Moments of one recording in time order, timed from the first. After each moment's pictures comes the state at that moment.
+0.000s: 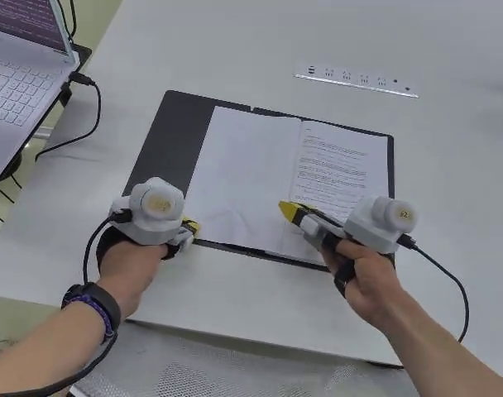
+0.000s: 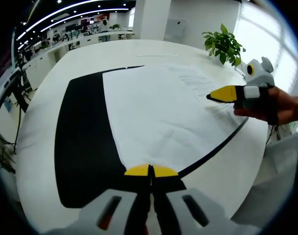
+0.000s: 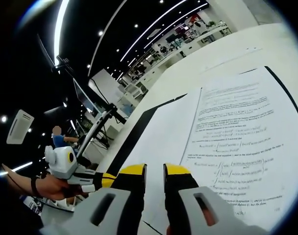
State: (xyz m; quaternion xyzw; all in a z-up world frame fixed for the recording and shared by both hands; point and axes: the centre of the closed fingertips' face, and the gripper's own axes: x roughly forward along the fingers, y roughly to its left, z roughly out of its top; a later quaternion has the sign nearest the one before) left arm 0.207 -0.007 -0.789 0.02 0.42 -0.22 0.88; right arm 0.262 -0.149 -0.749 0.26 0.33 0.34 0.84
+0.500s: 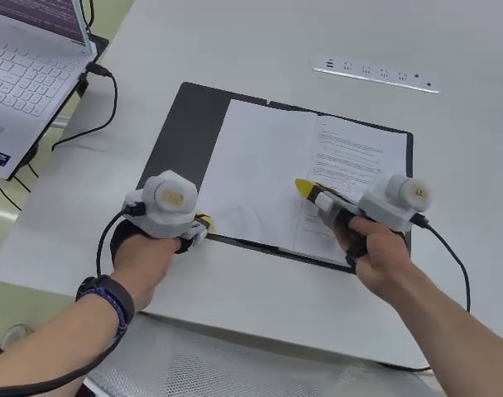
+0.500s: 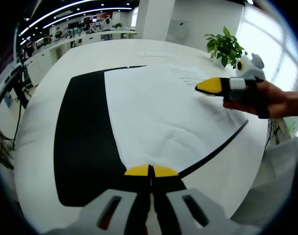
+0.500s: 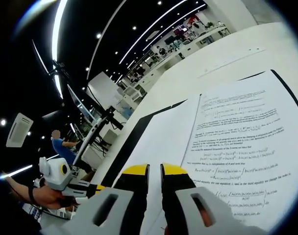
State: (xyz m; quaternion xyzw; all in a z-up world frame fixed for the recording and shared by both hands) left arm 0.203 -0.010 -0.784 0.00 0.42 -0.21 0.88; right arm 0.296 -0.146 -0.755 0.27 0.32 0.33 0.84
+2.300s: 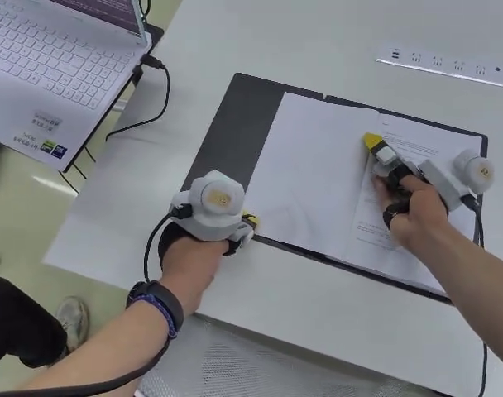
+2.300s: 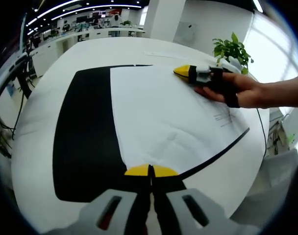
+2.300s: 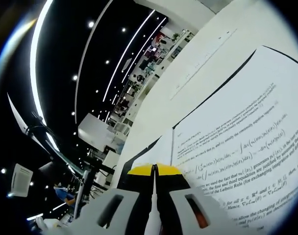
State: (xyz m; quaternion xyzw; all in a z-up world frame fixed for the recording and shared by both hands) left arm 0.208 -0.005 -0.792 -0.03 0.43 -0.19 0.88; right arm 0.392 -0.145 -0.746 0.43 0.26 0.22 0.84
